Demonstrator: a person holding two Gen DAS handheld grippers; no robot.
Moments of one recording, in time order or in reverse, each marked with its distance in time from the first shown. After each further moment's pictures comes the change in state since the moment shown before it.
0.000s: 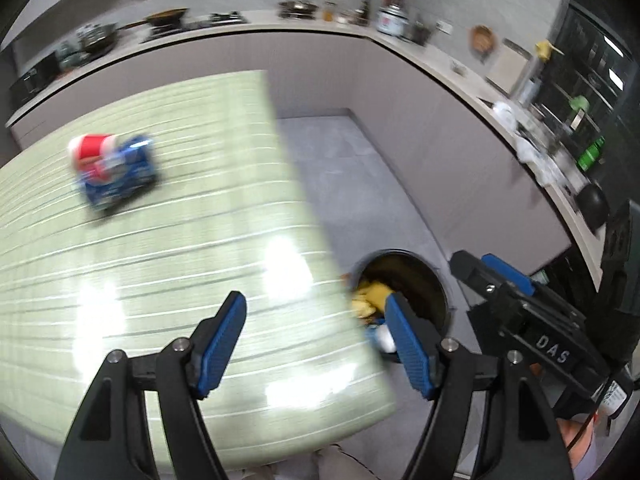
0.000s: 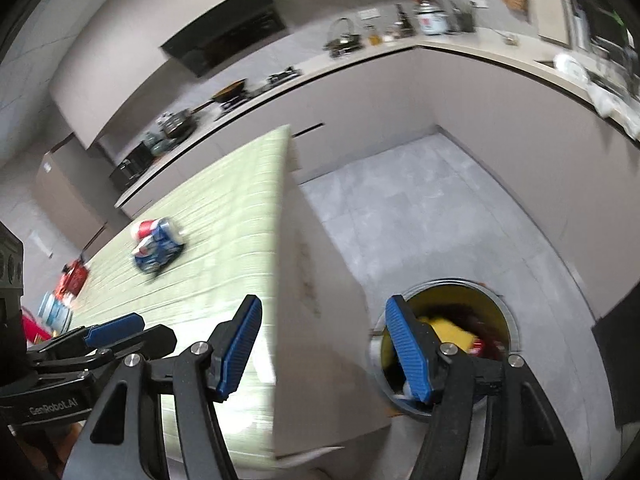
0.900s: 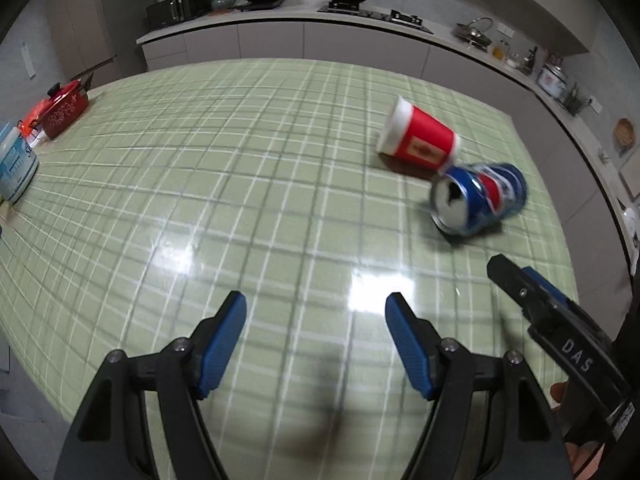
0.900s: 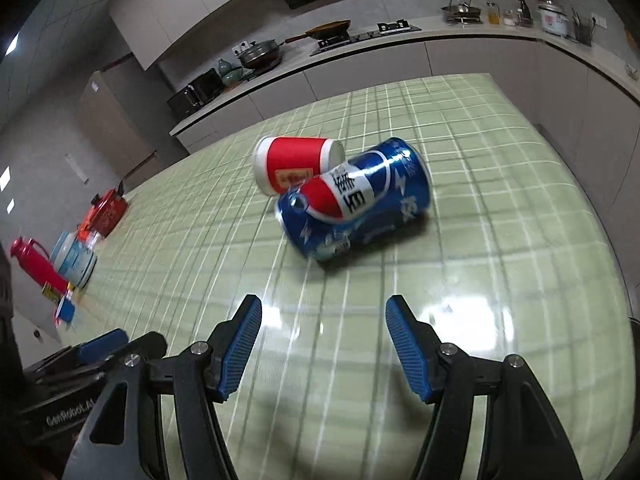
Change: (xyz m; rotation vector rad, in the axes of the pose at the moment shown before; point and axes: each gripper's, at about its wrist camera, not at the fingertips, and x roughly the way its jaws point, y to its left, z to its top) left arm 0.003 0.288 0.005 -0.351 -0.001 0.307; right arm 0.210 0.289 -0.014 -0.183 0.159 0.144
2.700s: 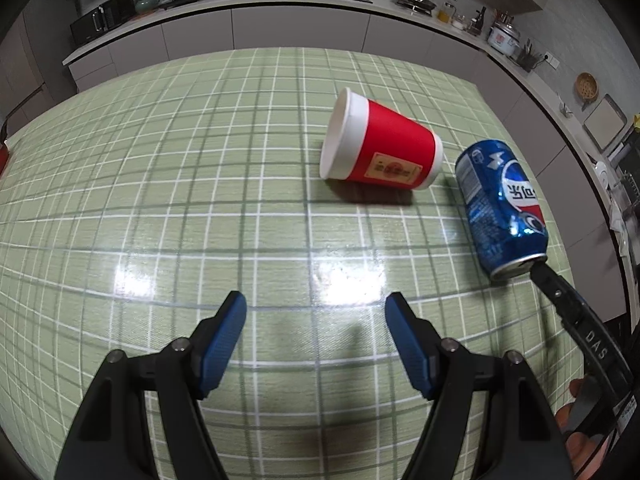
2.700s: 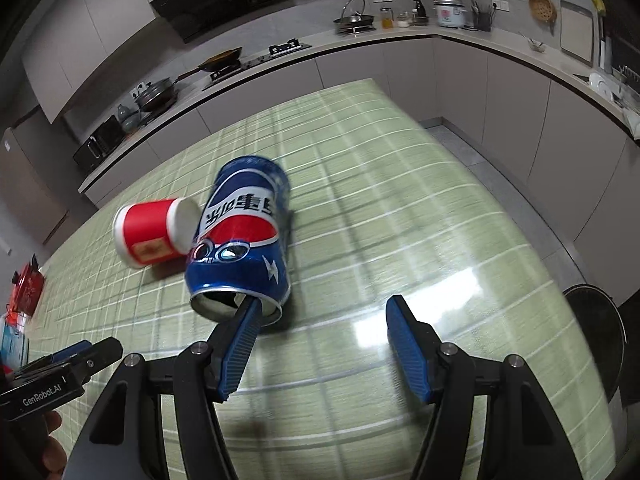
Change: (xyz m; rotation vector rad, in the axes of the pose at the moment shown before) left arm 0.065 -0.032 0.061 0.207 0.077 -0.155; right arm 0.001 -0.068 0.026 0.204 -0.102 -0.316
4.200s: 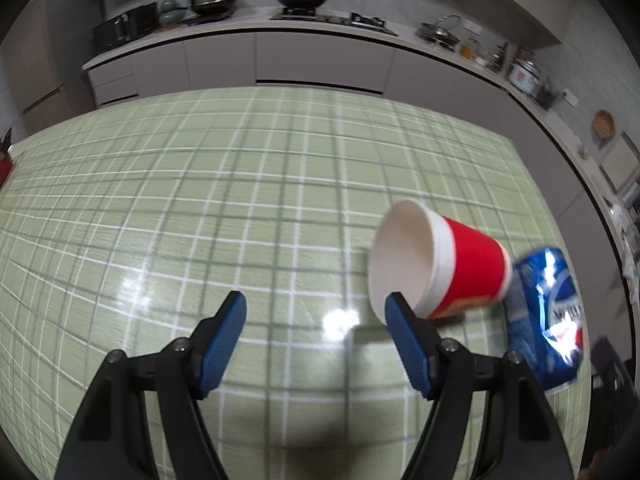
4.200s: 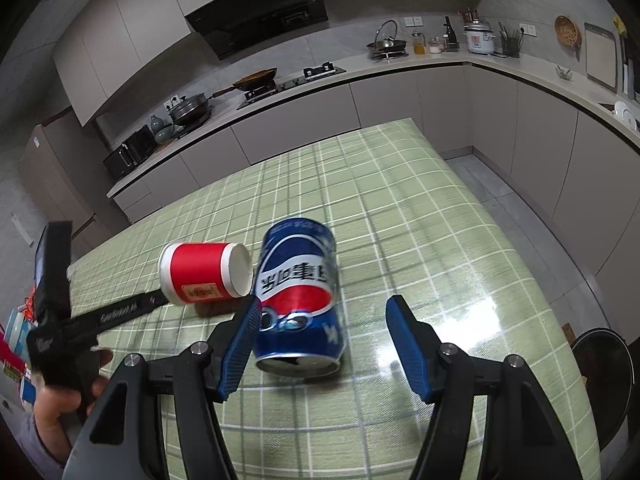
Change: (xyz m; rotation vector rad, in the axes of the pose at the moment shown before) left arm 0.032 0.017 0.067 -0.048 -0.126 0.011; right arm -0.013 0.022 0.028 -0.058 -0.084 0.104
